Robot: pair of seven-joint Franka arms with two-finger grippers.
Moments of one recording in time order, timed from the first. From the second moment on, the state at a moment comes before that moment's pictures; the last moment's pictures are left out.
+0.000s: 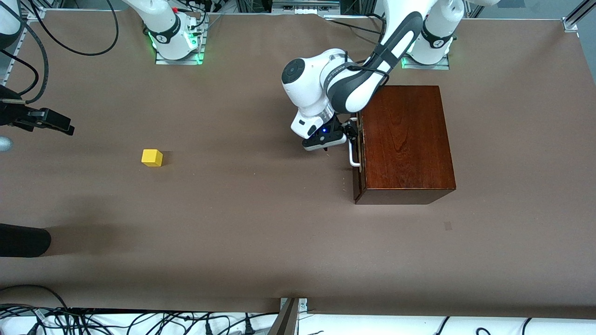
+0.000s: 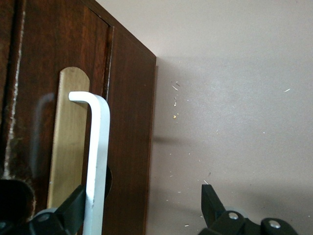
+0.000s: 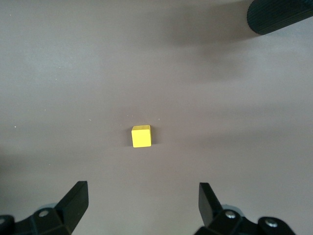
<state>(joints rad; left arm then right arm) -0.53 0.56 -0.34 -1.69 0.61 1.92 -1.20 0.15 0.13 -0.22 -1.51 0.00 1.57 0.01</state>
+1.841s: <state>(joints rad) -0.64 0.61 -0.31 -1.57 0.47 1.95 -1.30 0.15 0.14 -0.22 -1.51 0.00 1.57 0.01</state>
